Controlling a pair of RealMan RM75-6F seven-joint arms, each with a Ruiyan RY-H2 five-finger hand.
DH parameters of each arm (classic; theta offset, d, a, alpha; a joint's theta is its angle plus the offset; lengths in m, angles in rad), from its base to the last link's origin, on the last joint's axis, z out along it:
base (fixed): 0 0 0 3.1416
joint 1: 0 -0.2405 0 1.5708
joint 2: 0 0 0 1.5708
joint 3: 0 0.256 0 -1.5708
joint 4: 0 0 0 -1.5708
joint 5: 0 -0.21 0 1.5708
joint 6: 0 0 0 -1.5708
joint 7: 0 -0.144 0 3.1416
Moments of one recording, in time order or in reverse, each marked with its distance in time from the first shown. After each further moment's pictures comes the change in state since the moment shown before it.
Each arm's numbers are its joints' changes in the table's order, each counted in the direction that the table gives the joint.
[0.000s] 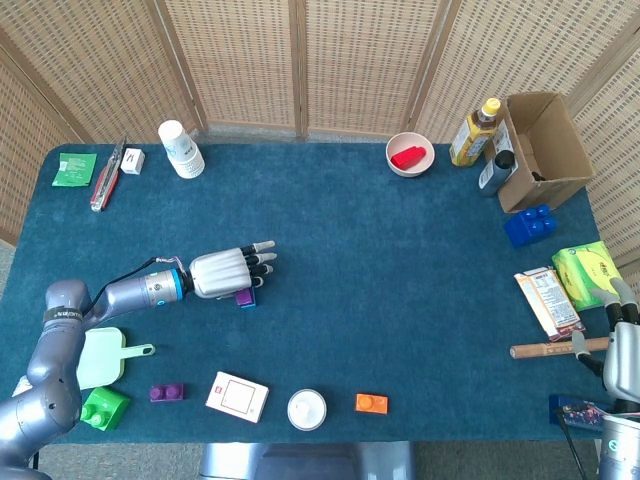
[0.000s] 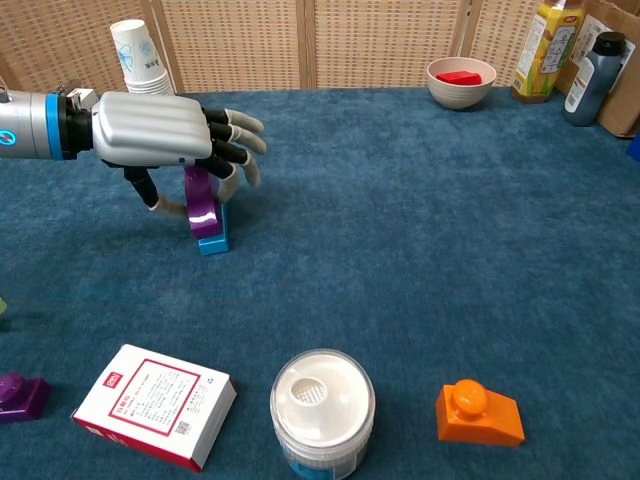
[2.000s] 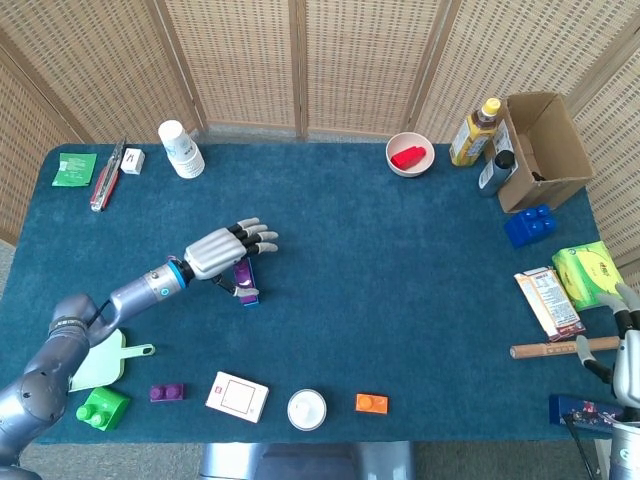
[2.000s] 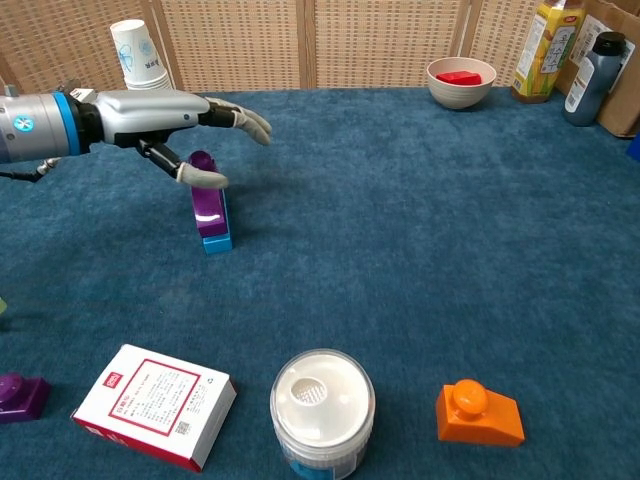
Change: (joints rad) left arm 0.012 0.075 -0.153 -0.326 0.165 -0.239 0.221; right arm 0.030 0.002 -0.014 0.076 0.039 0.001 -0.160
